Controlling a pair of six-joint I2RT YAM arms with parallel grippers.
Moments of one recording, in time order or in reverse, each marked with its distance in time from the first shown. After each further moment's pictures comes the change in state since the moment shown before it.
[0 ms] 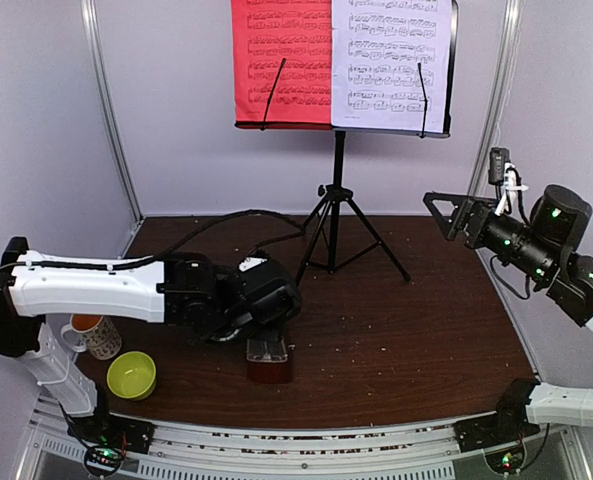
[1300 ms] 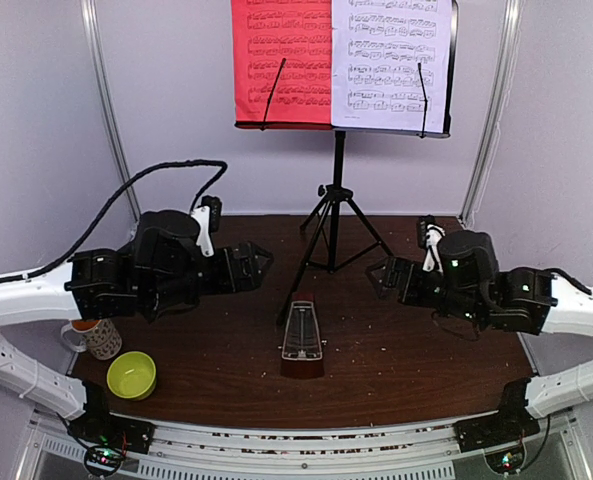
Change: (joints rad) left arm 0.151 -0.412 -0.287 0.539 0.142 0.242; right arm 0.369 0.264 -0.072 -0.158 0.363 0.415
